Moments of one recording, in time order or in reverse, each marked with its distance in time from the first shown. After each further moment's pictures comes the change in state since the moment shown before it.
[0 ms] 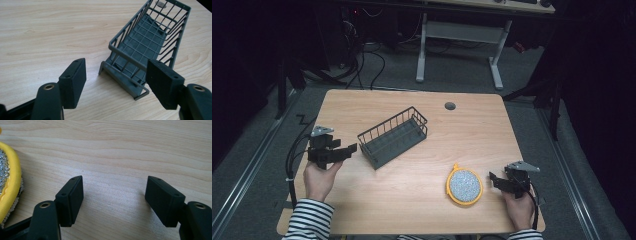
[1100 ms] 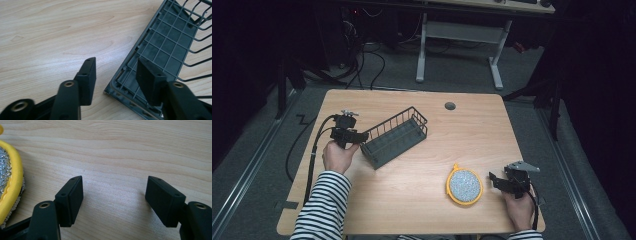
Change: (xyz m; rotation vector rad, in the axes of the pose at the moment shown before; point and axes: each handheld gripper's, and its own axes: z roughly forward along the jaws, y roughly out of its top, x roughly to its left) left arm -0.010 0.041 0.074 0.194 0.091 0.060; right arm 0.000 0.000 0.000 -0.001 0.008 -0.005
